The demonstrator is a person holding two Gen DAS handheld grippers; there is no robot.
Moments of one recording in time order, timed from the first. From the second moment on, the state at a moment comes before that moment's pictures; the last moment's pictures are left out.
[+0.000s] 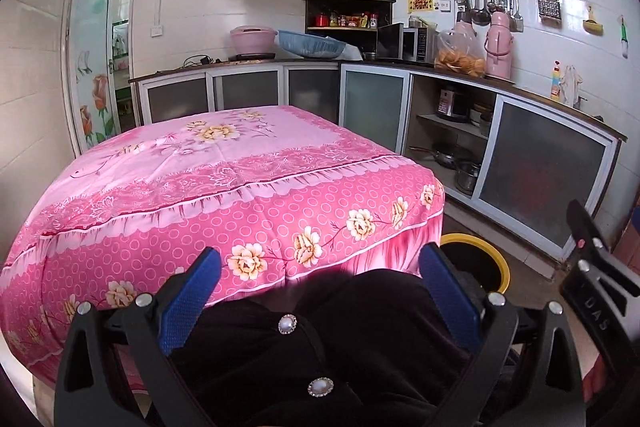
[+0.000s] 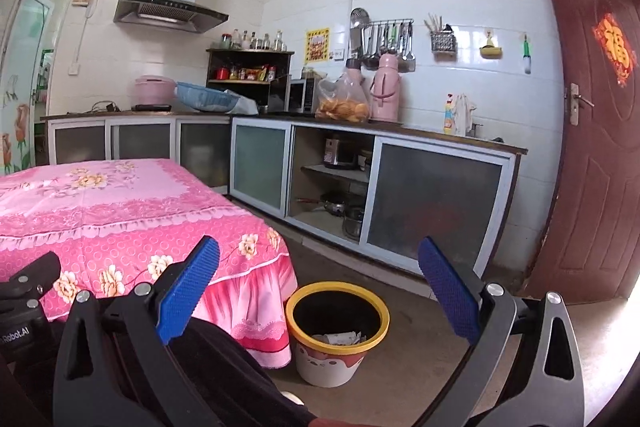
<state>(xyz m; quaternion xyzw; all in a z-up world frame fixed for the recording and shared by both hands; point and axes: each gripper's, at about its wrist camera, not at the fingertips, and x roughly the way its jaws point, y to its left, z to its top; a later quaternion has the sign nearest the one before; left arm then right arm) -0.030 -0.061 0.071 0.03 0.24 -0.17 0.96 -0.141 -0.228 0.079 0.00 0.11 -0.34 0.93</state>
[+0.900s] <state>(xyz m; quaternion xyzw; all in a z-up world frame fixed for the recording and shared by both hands) -0.034 -0.054 0.073 0.03 0.24 -0.15 0.96 -0.141 -0.227 0.079 0.00 0.11 -0.33 0.94</state>
